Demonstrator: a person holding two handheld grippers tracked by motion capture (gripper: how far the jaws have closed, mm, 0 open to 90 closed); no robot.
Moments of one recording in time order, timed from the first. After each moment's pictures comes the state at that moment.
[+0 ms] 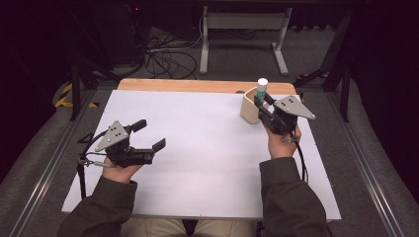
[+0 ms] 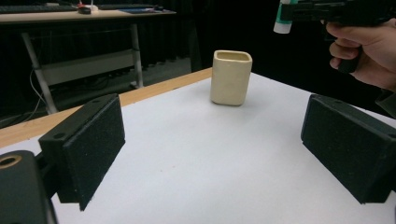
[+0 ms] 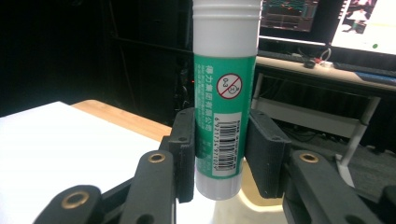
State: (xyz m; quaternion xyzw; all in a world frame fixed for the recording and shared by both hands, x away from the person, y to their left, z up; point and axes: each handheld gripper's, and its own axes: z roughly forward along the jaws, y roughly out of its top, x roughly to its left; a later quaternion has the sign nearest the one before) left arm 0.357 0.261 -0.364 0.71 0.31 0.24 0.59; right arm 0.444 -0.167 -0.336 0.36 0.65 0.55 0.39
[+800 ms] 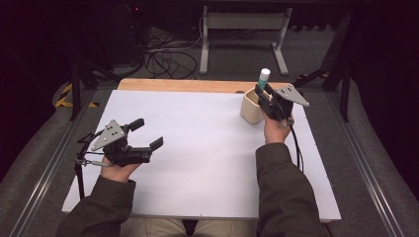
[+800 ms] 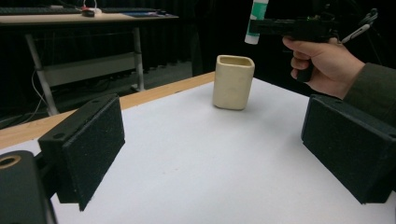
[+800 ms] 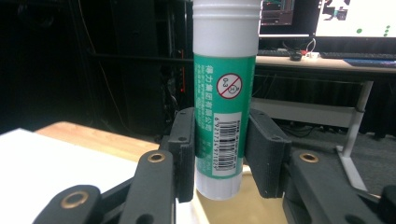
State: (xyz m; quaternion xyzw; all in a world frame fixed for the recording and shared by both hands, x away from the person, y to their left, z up) left arm 0.358 0.267 -0.363 0.70 0.31 0.24 0.60; right arm 0.511 -0.176 -0.363 0.40 0.60 0.58 0.38
